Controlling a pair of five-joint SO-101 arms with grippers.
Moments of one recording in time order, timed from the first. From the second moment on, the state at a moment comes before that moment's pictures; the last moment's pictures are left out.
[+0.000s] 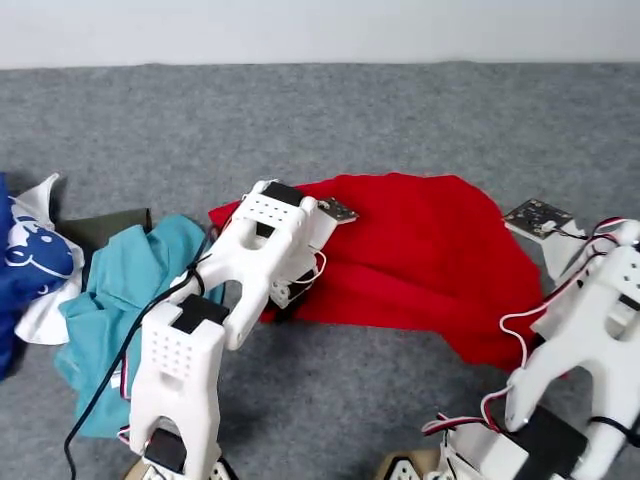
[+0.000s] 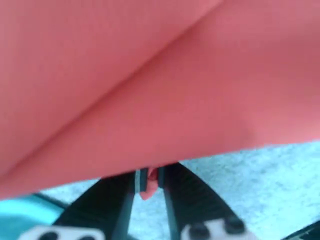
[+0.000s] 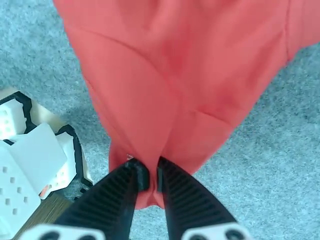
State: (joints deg) left arm 18.5 38.3 -6.4 92.3 -11.6; right arm 34.0 -12.7 16.2 99.6 73.2
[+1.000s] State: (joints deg) left arm 13.5 -4.0 -38.4 96.6 -18.2; right arm 20.2 -13.3 -44.2 97.7 59.4
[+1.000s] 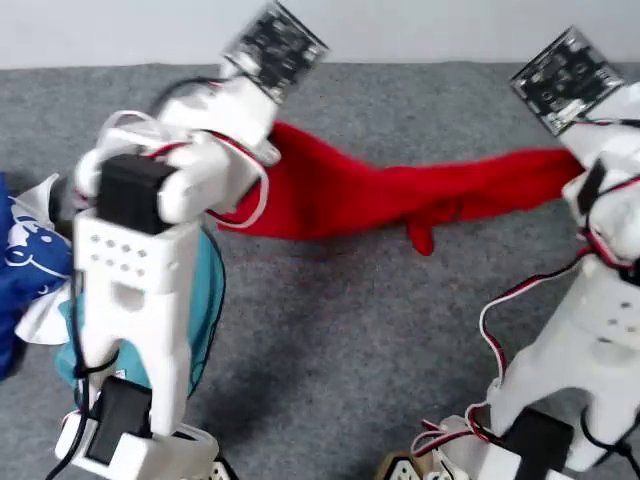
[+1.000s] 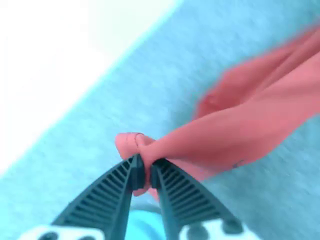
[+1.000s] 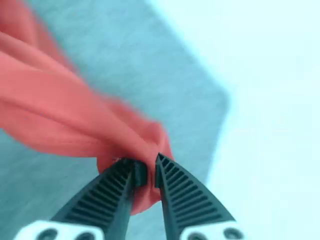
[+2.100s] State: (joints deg) left arm 10.7 -22.7 -50.9 99.4 -27.2; right arm 30.2 -16.7 -76.7 86.1 62.5
